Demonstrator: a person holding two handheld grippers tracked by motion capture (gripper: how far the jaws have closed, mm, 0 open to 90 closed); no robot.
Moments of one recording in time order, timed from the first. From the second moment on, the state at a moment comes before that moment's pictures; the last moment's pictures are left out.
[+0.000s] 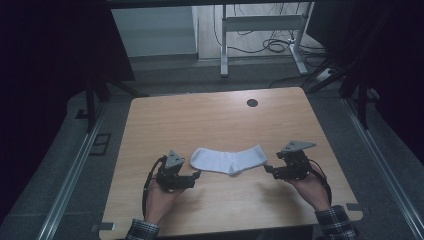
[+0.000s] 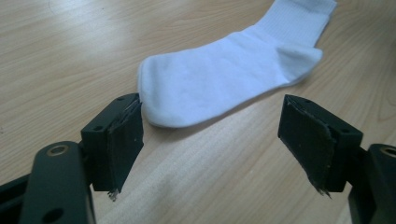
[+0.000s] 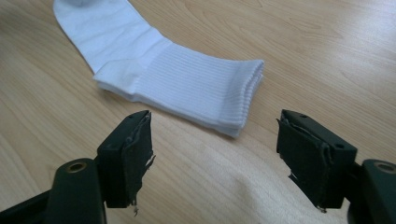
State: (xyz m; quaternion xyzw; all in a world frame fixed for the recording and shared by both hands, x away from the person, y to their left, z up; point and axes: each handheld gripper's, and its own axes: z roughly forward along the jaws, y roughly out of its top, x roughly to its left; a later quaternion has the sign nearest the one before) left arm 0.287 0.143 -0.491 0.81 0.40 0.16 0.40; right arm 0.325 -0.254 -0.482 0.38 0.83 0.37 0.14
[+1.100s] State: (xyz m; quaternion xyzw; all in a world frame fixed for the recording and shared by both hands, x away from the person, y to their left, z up) left arm 0.224 0.173 -0.517 0.82 0.41 0.16 0.36; right arm 0.277 -0.269 -0.503 0.36 0.85 0.35 0.16
